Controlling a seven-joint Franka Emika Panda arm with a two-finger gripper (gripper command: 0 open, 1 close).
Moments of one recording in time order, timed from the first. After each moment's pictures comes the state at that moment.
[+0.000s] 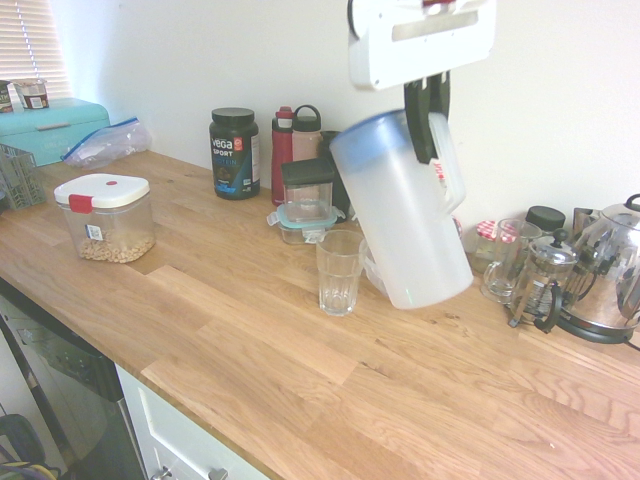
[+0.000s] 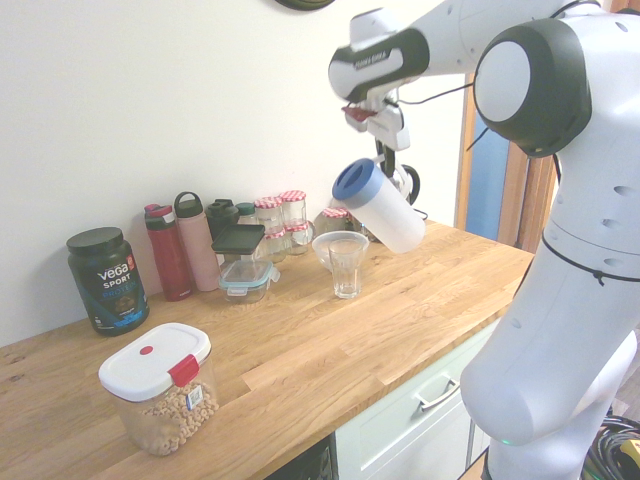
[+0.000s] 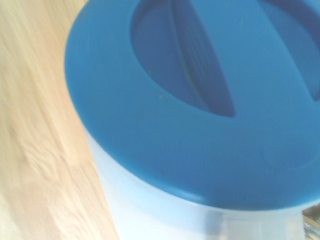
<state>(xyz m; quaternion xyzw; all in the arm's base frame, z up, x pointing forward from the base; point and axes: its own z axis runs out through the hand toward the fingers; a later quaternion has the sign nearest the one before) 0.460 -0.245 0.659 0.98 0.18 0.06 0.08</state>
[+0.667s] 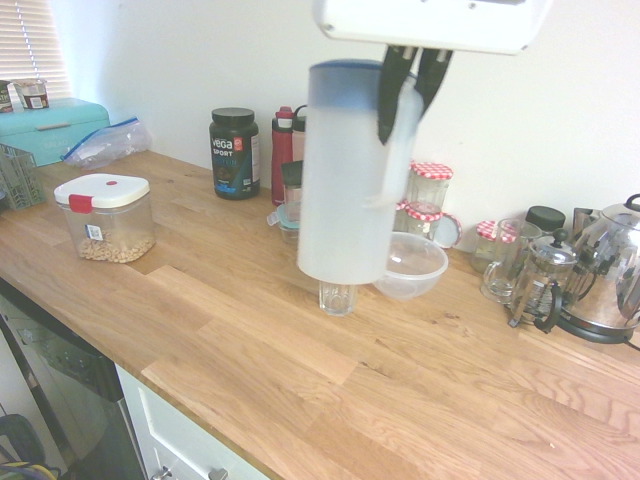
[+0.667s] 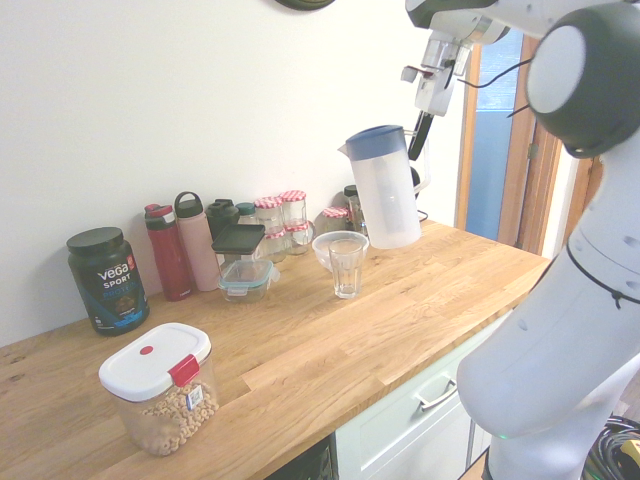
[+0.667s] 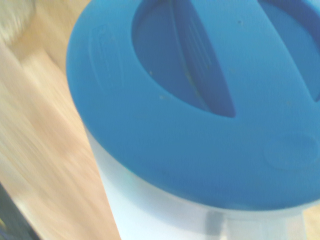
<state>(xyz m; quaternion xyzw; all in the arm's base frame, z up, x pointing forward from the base) 0.349 -0.246 0.680 0.99 -0.03 0.11 -0.11</state>
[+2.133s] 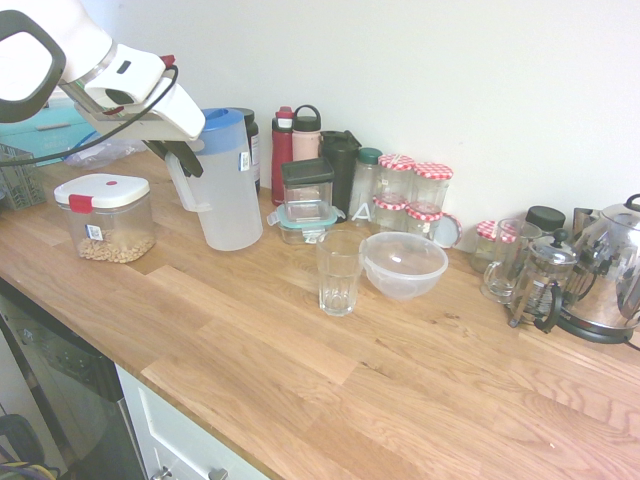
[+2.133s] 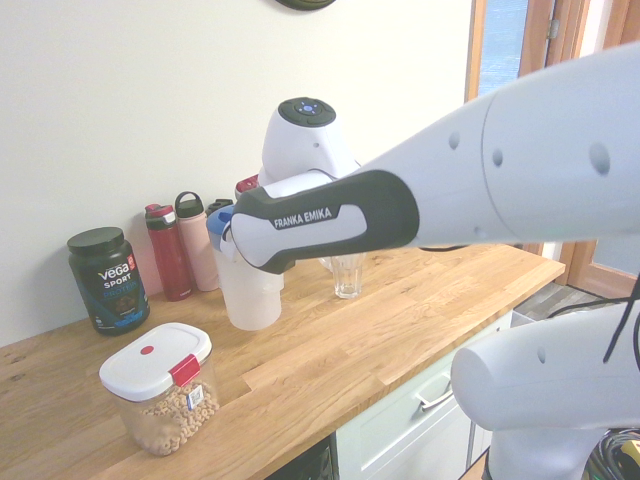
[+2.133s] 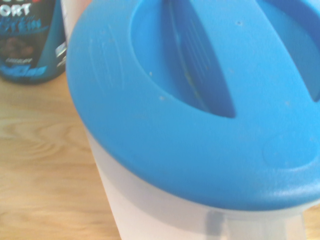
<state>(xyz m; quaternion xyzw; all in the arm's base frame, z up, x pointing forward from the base) 0.367 0.135 0.504 0.89 -0.33 0.31 -0.06</state>
